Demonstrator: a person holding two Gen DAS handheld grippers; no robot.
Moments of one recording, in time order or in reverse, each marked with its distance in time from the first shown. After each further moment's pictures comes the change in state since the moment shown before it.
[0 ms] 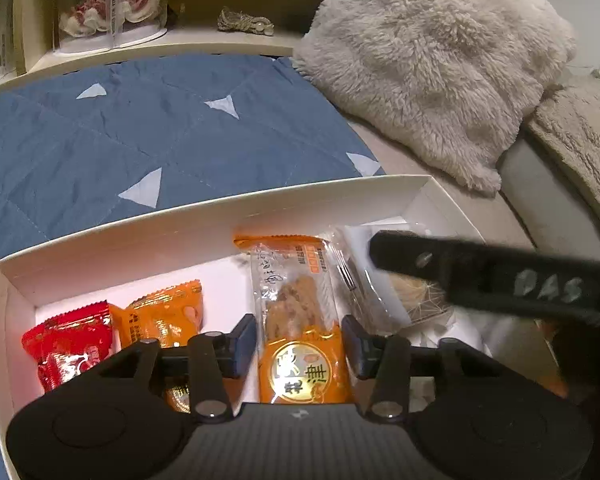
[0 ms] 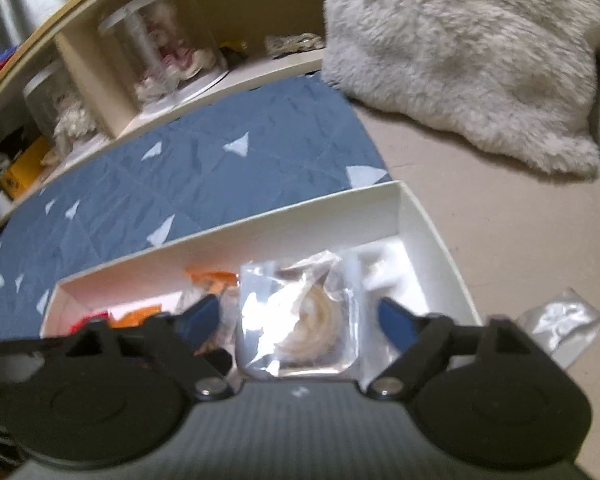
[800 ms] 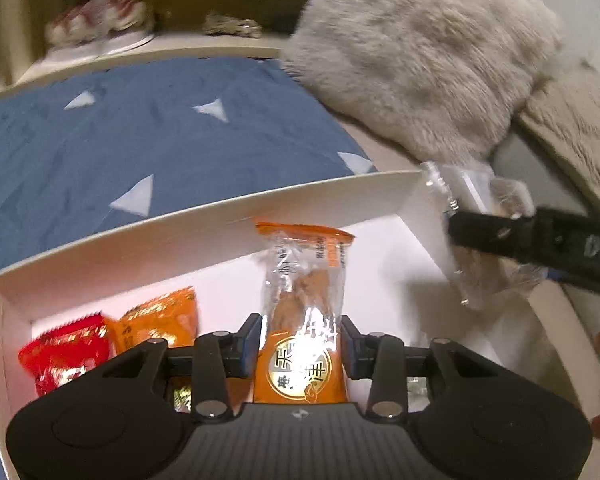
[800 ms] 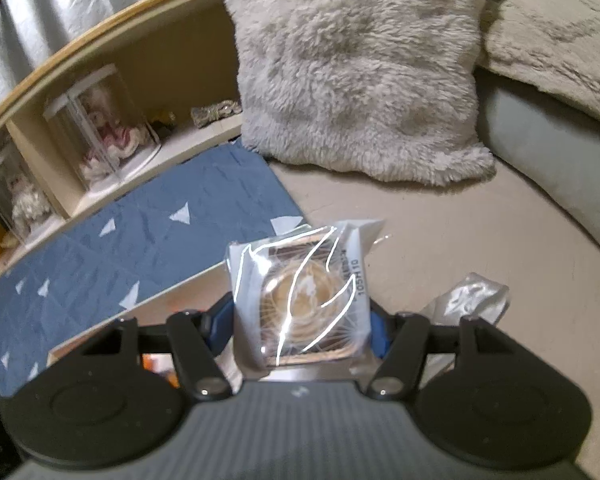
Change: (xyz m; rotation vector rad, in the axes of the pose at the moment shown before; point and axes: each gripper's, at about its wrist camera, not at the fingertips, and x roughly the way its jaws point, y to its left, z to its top) left arm 0.003 0.003 0.001 0.024 -0.008 -0.019; right arm -0.058 -0.005 -0.010 0.164 -0.145 -0.167
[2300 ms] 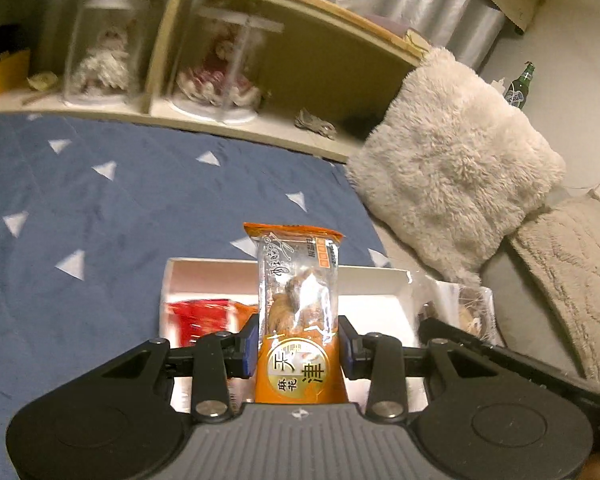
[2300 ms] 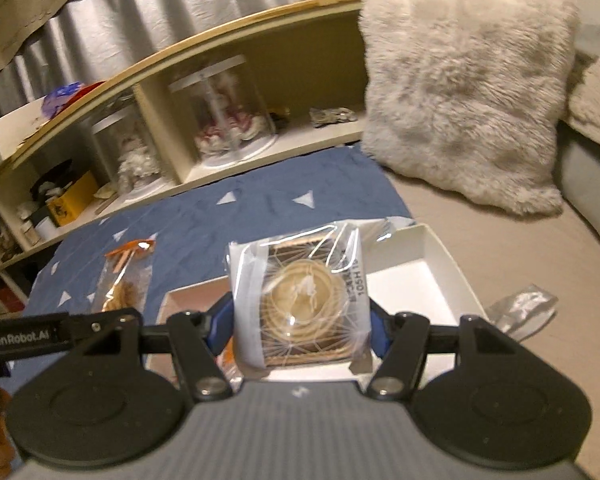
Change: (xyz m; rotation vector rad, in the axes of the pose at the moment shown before) left arm -0.155 0.014 -0.021 -0.249 -0.225 0.060; right arm -0.070 0.047 -0.022 -0.174 -0.012 0.213
